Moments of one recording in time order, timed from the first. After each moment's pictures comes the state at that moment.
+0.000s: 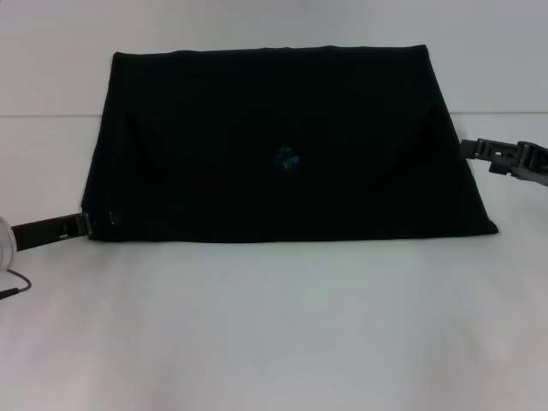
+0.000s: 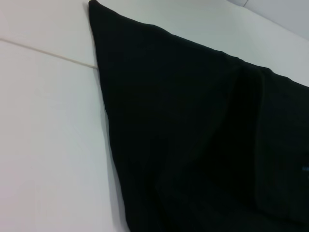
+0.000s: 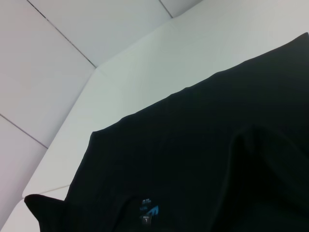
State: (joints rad) left arm -0.53 -2.07 0.62 0.64 2.18 0.97 -2.04; right arm 0.55 2.02 -0.70 -0.79 -2.04 -1.20 2.27
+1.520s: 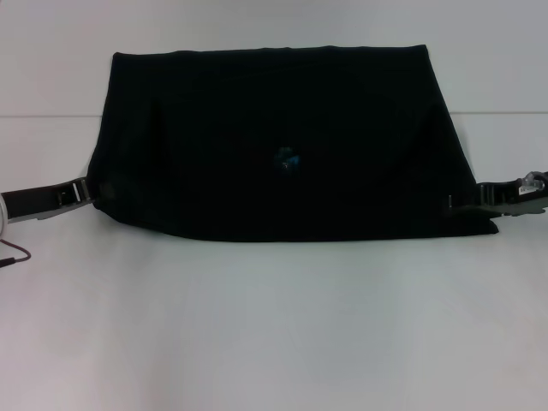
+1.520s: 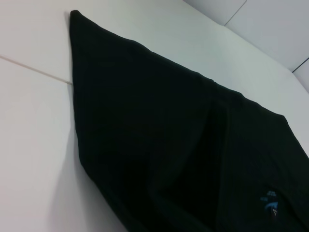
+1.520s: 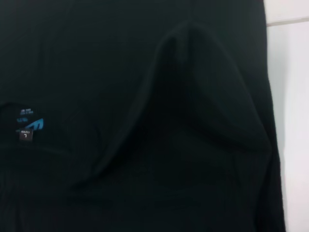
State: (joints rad) left arm -0.56 -2.03 0.61 0.68 2.16 1.09 -2.20; right arm 0.81 1.99 -0.78 -0.60 -2.61 -1.03 2.57
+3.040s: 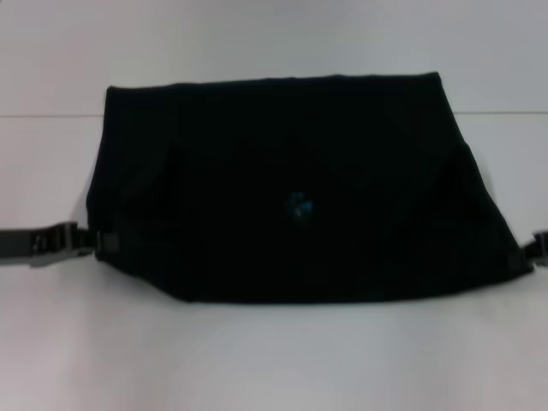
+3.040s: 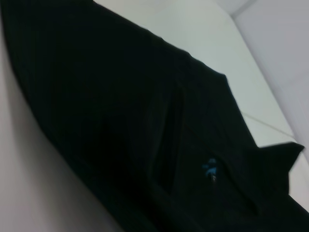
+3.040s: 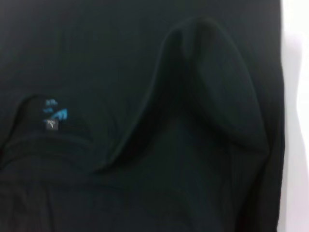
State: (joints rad) left arm -0.50 -1.96 0.61 0.74 2.18 1.51 -2.27; right arm 0.63 1.98 -0.74 -0.86 -2.54 -1.41 2.52
